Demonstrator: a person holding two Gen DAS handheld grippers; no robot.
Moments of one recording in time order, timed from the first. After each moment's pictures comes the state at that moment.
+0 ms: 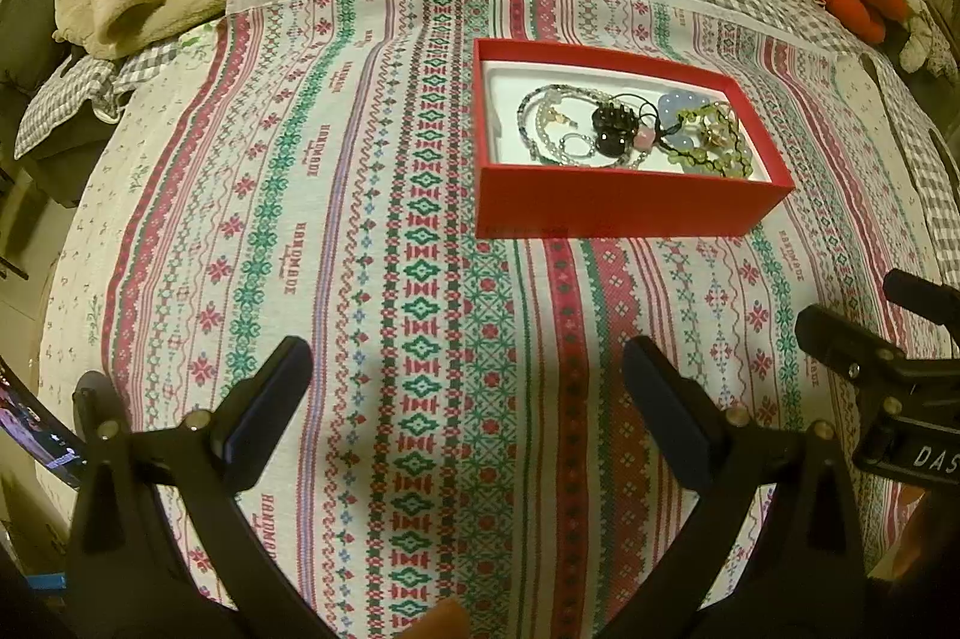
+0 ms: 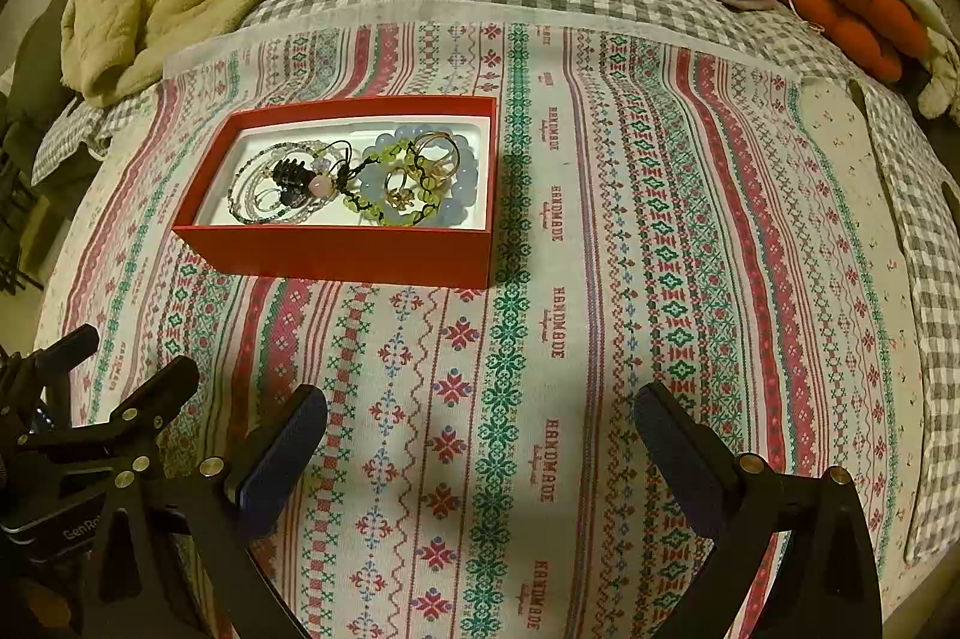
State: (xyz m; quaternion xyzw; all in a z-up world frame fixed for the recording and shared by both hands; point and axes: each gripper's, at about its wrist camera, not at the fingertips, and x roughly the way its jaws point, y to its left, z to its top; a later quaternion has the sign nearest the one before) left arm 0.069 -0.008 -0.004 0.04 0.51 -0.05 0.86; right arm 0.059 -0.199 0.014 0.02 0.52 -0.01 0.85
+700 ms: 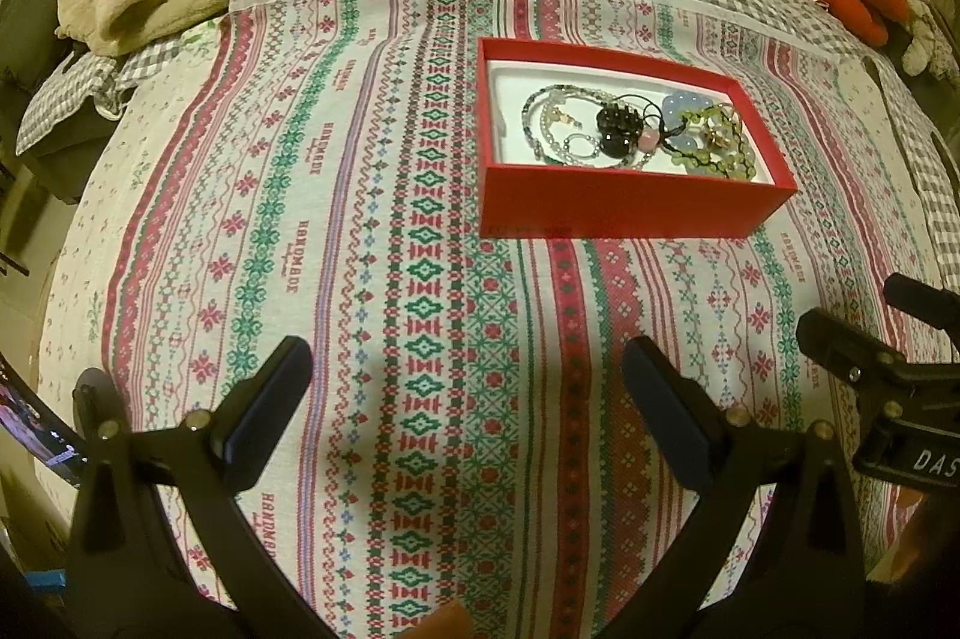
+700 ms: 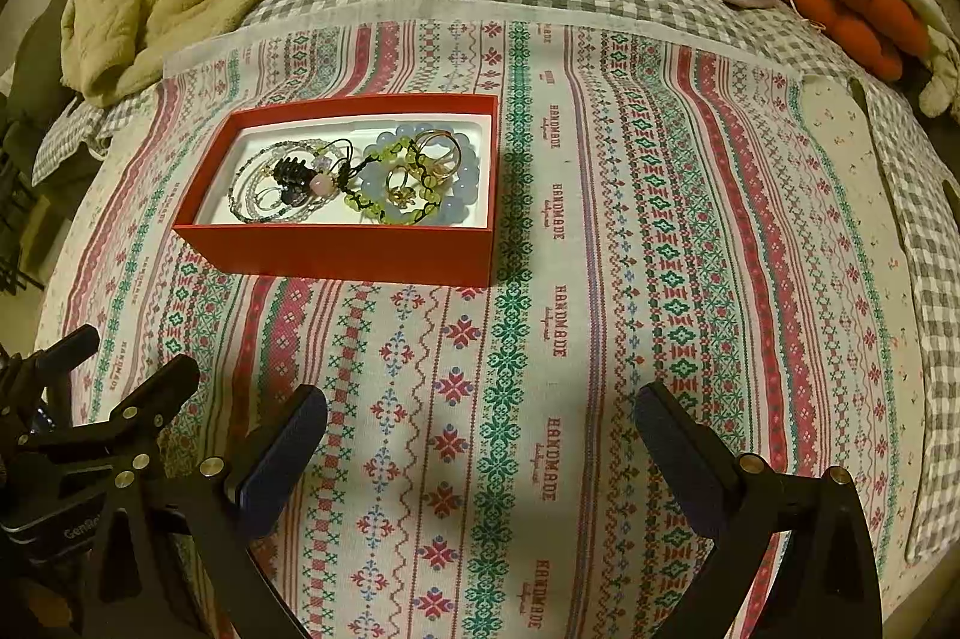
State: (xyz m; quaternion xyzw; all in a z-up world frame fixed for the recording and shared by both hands) left arm 0.069 -0.008 -0.006 0.04 0.51 -0.04 0.86; right arm 0.058 -0.198 0.013 0.02 0.53 -0.01 0.85
